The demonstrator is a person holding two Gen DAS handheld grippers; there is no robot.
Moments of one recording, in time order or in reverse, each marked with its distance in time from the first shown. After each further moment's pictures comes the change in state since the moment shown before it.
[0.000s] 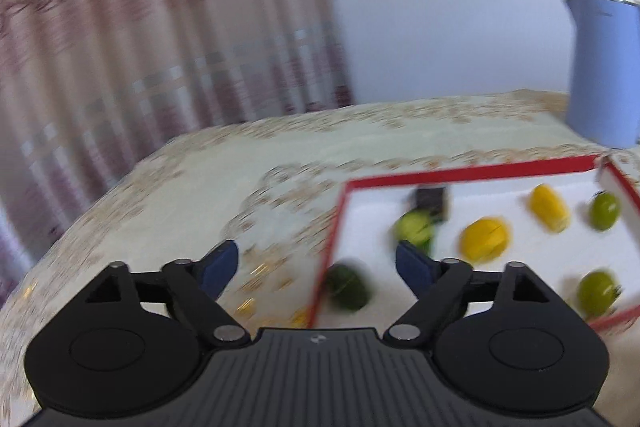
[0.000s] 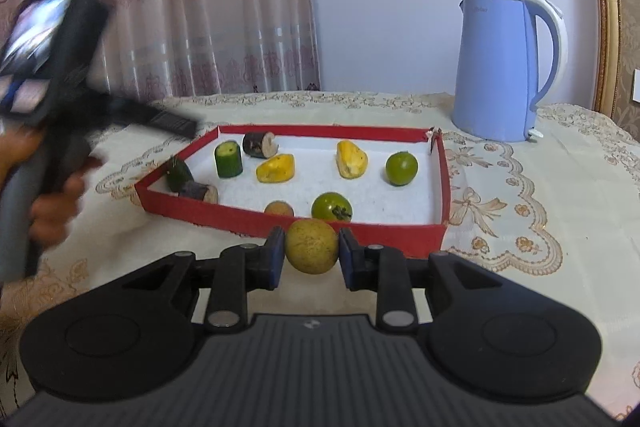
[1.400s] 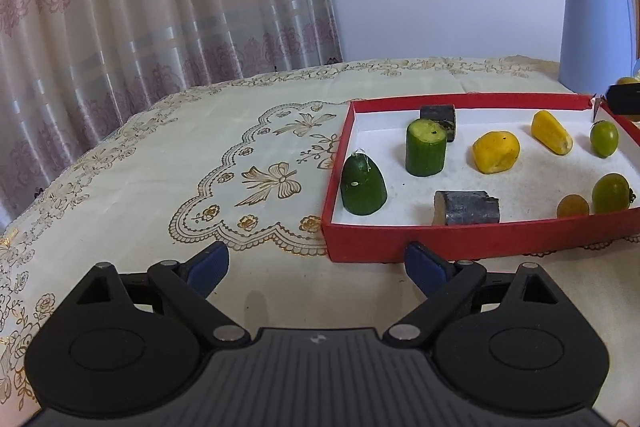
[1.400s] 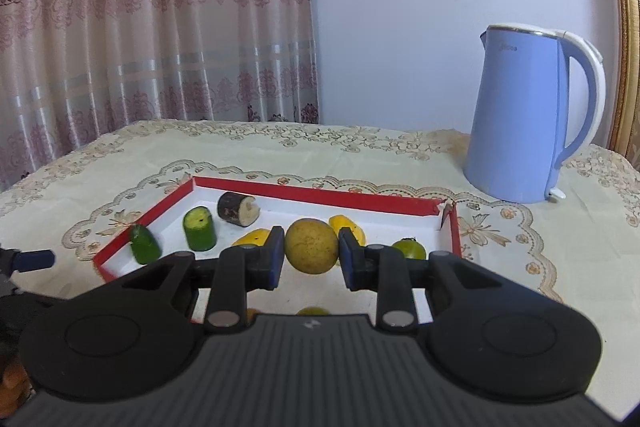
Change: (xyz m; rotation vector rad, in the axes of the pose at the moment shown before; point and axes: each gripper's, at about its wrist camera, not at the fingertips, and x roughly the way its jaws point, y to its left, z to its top) left arm 0.010 0.014 -0.058 -0.007 0.049 -0.072; right arm 0.077 -0.010 0.067 -0.037 -0.010 -0.019
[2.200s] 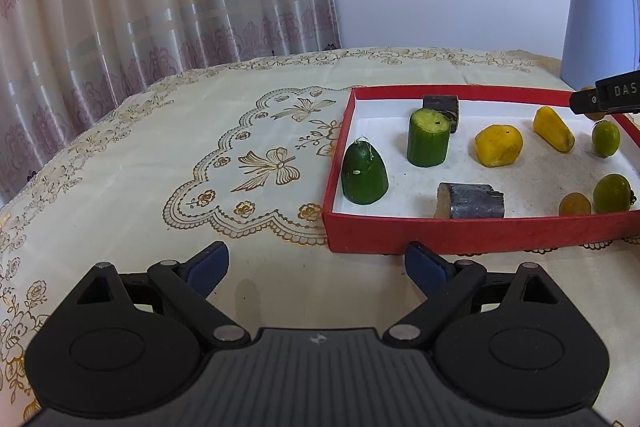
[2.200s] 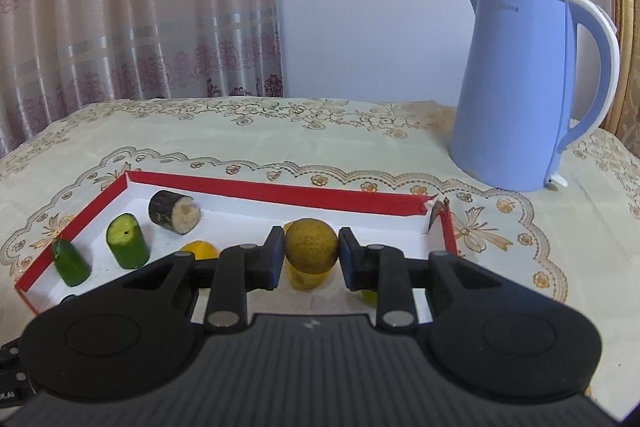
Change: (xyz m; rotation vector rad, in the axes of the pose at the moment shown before) left arm 0.006 0.005 0.001 -0.028 0.044 -0.021; right arm 0.069 -0.017 0.011 0.043 0.093 -0.100
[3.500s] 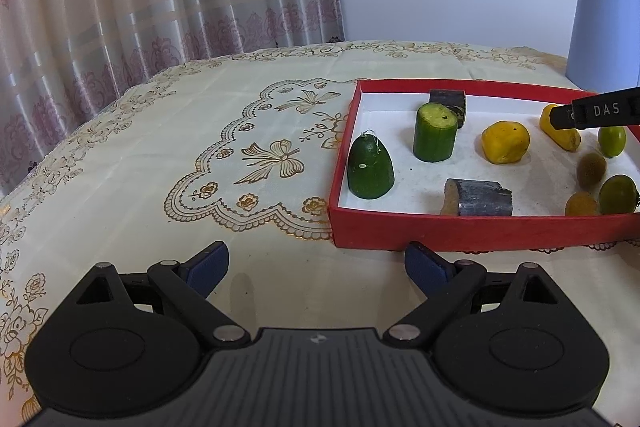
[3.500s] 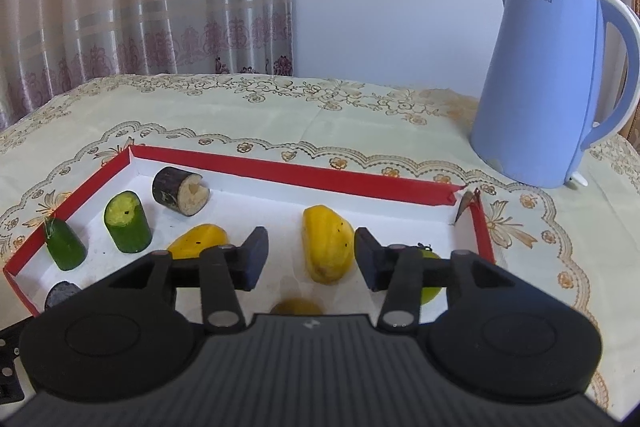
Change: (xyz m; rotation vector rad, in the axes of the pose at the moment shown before) left arm 0.003 0.002 -0.001 -0.017 0.021 0.005; right arm 0.016 0.018 -0.004 -0.061 0.042 0.017
